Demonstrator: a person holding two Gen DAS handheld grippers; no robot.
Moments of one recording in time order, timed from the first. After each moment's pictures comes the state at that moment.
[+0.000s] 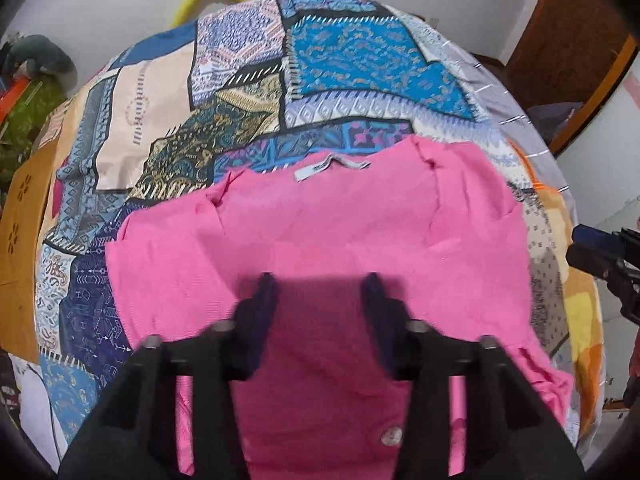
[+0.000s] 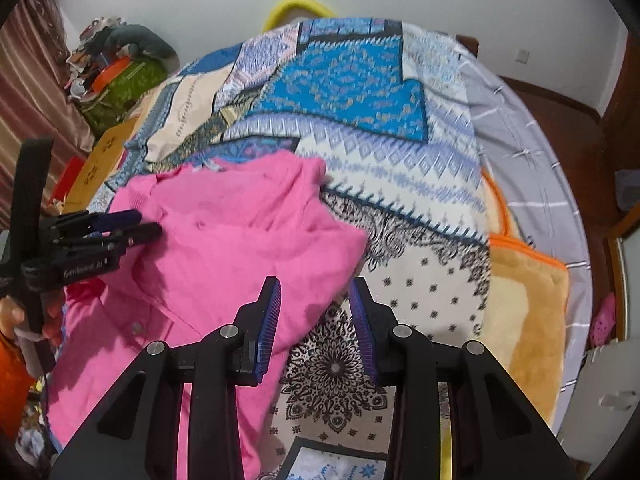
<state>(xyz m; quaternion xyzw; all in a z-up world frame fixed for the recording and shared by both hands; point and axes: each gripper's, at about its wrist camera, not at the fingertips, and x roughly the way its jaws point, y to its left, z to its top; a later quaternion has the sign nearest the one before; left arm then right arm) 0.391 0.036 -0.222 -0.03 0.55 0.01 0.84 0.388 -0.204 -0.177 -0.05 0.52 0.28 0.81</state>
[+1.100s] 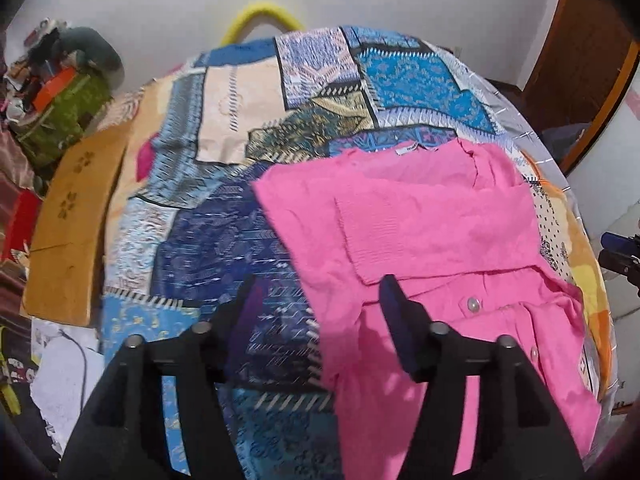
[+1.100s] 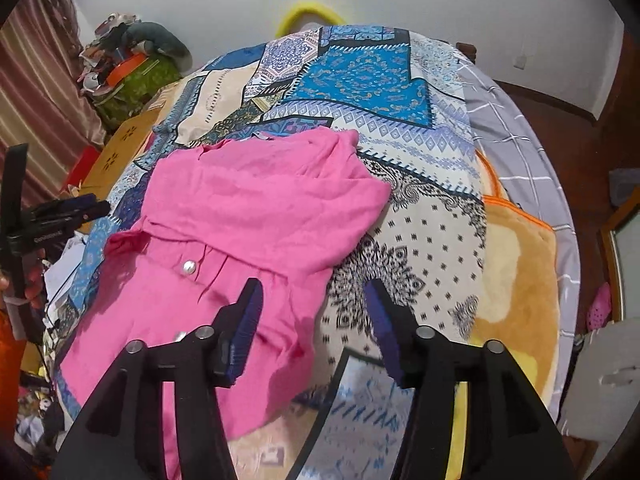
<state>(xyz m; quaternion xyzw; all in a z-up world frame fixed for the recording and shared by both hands) 0.268 0.118 -0.160 -0.02 0.50 0.05 0.86 0.307 -0.217 -0.143 -0.05 0.50 0.28 0.82</state>
